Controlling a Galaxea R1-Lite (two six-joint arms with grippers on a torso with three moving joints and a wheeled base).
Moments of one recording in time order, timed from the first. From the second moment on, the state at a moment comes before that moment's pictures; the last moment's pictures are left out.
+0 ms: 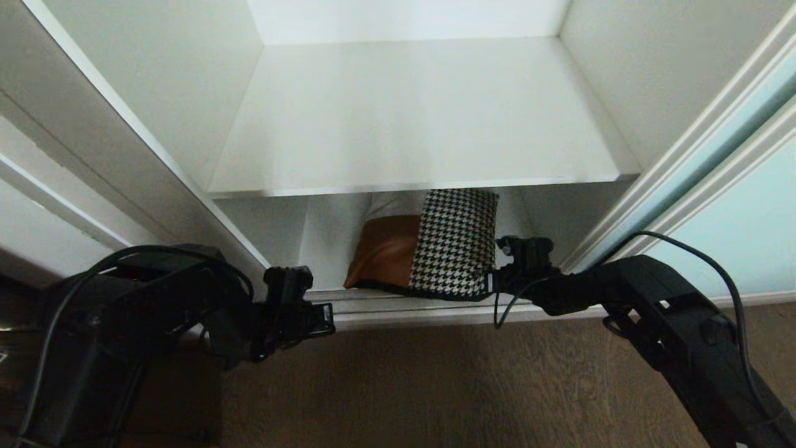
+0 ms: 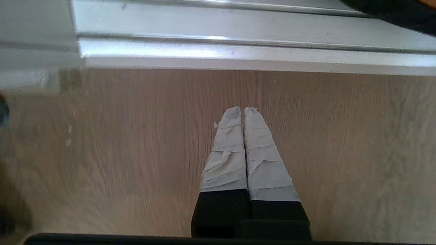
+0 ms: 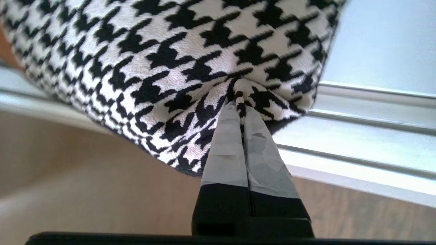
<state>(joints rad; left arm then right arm) -0.20 2.47 -1.14 -0.73 0.03 -0.23 0.22 2.78 -1.95 -0.39 0.13 0.15</state>
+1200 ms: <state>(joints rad) -0.29 2.62 -1.07 -1.12 0.11 -0.03 0.21 2.81 -1.95 -0.45 0.12 0.16</state>
